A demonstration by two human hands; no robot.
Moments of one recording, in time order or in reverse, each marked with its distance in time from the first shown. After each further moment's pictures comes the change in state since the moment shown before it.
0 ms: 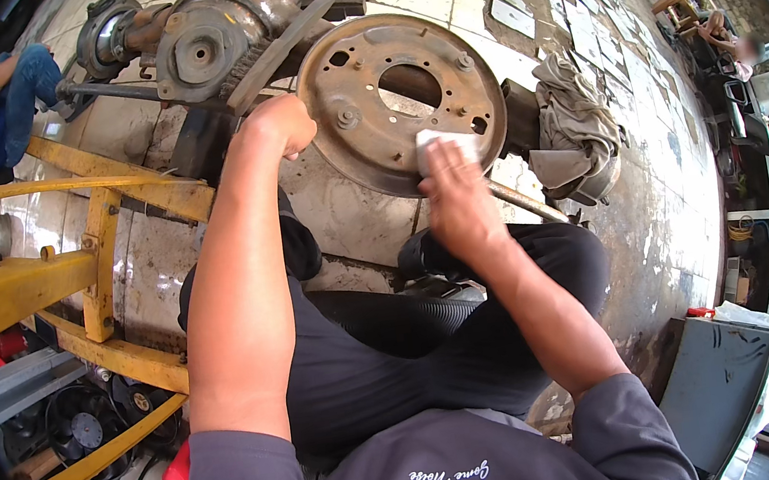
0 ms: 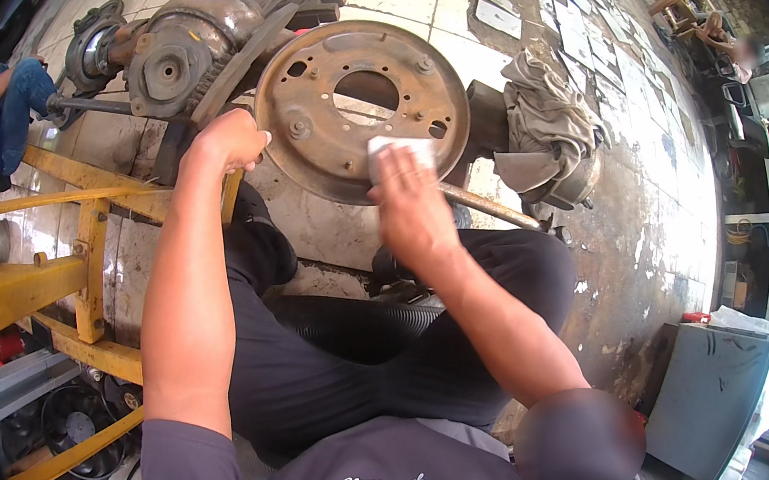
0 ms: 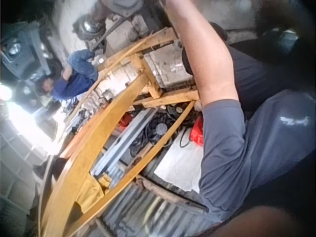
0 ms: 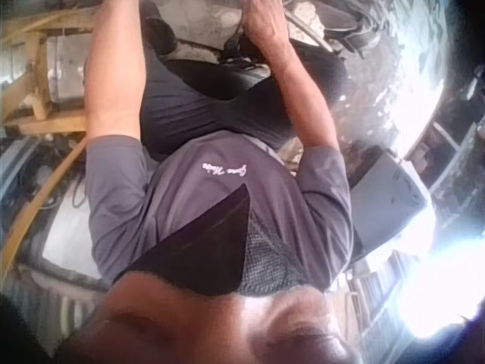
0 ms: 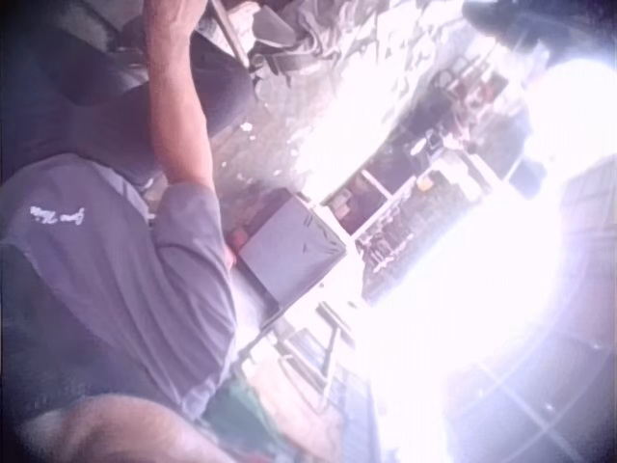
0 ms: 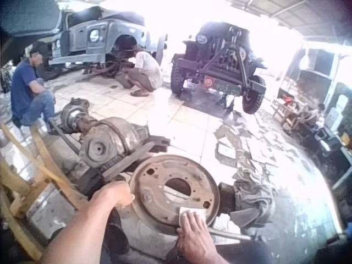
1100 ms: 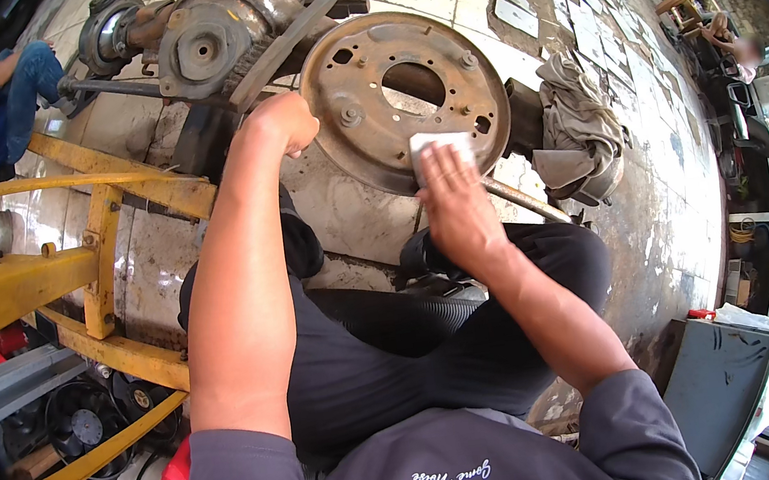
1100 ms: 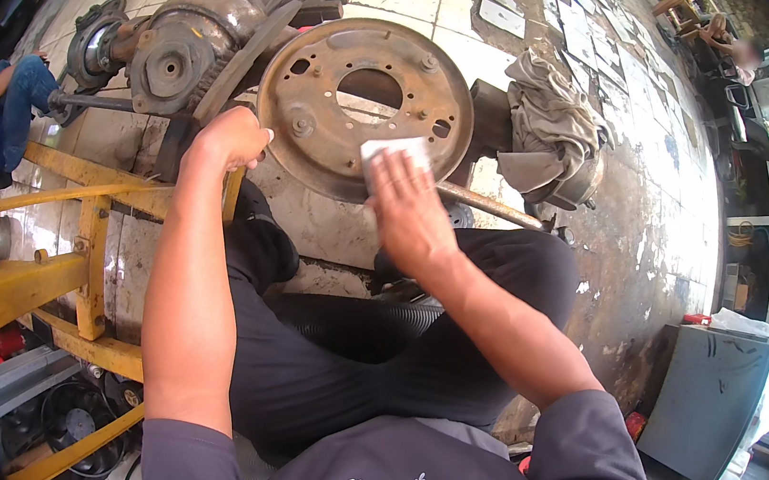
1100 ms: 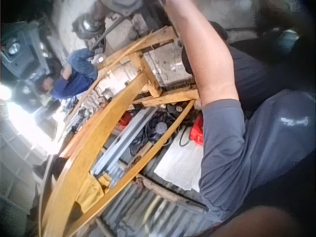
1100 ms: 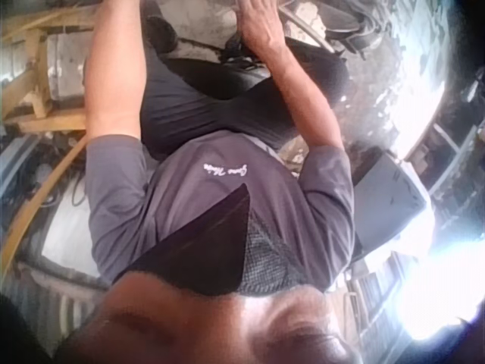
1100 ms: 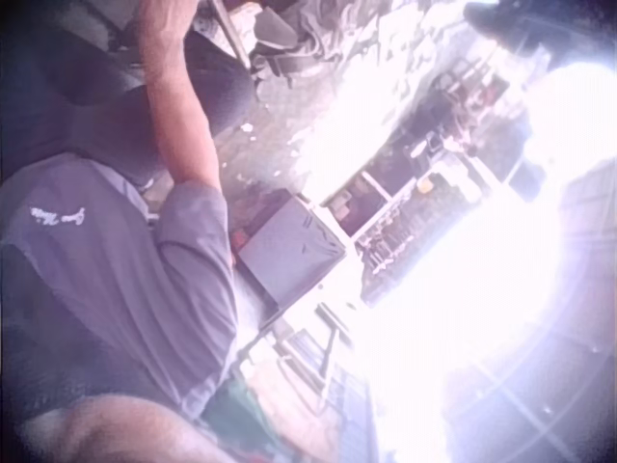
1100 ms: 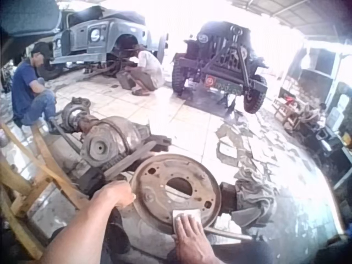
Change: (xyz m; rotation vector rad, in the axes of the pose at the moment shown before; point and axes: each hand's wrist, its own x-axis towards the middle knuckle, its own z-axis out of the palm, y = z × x) left_hand 0.003 -0.002 0.001 0.018 -0.006 0.001; right_hand -0.009 -0.007 -0.001 -0.004 0.002 -0.034
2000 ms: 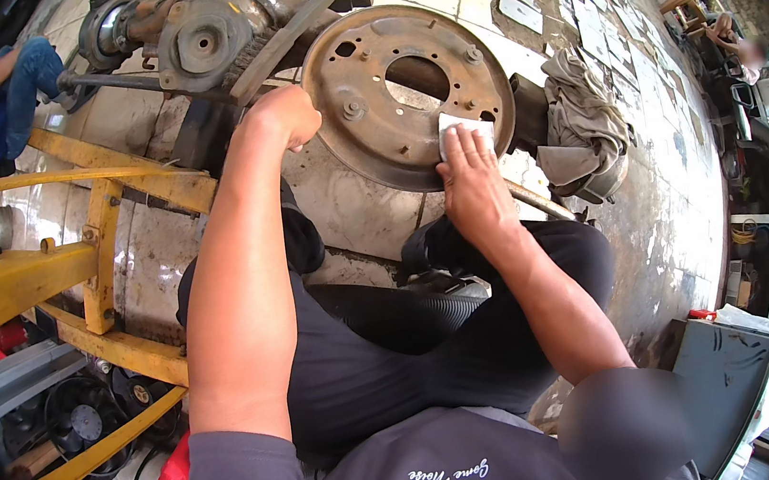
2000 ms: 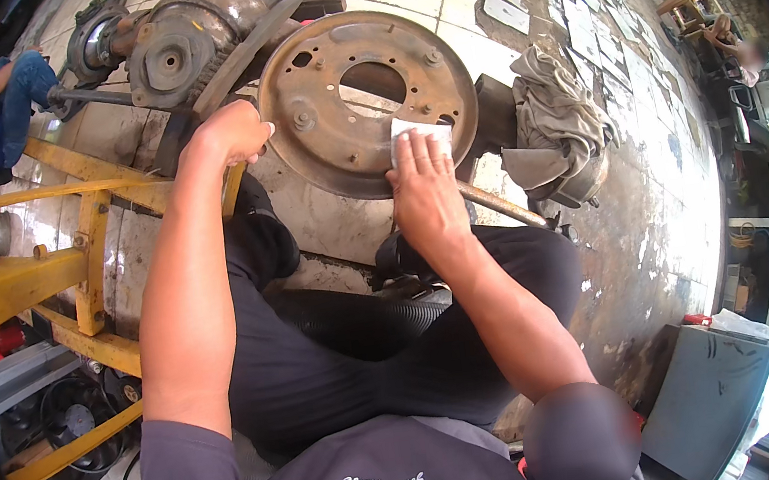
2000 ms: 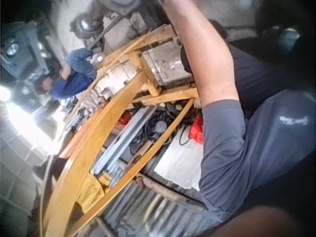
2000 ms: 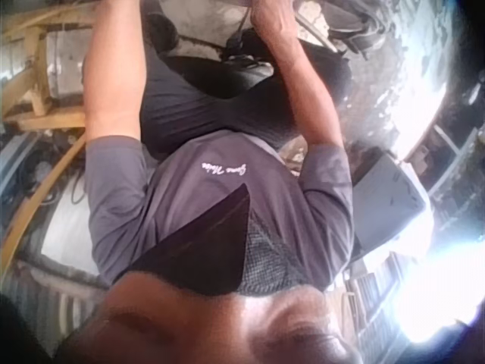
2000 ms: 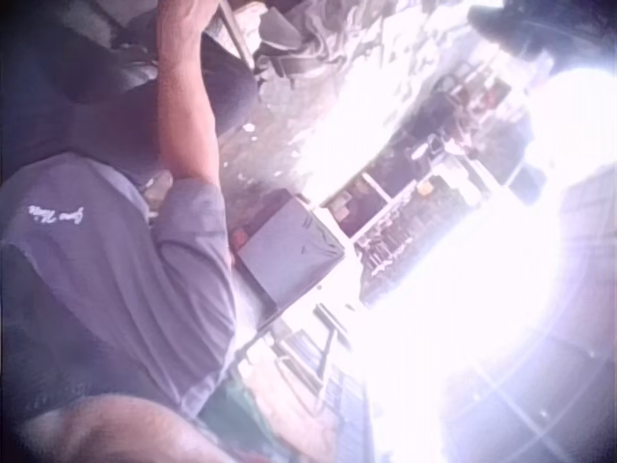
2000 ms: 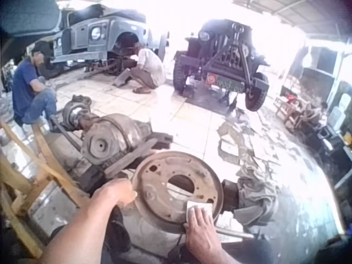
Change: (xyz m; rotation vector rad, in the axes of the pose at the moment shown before) left_hand -0.005 0.004 -0.001 -0.014 0.011 -0.021; right_hand 0.016 0.018 -0.004 0.025 0.008 0.137
